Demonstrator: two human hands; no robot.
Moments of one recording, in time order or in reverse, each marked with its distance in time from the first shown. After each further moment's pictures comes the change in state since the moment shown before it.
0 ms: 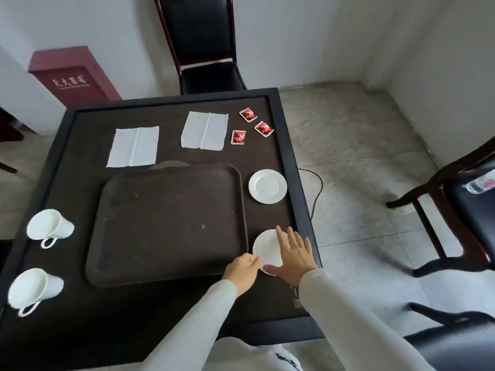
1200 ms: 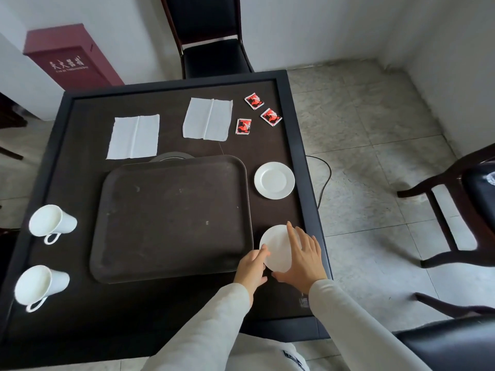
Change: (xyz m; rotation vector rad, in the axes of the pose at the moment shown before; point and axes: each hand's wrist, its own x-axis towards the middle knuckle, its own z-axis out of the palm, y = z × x) left_hand -0.005 0.027 0.010 -0.668 -0.004 -0.191; right_hand -0.008 0.004 0.002 0.192 0.133 -0.017
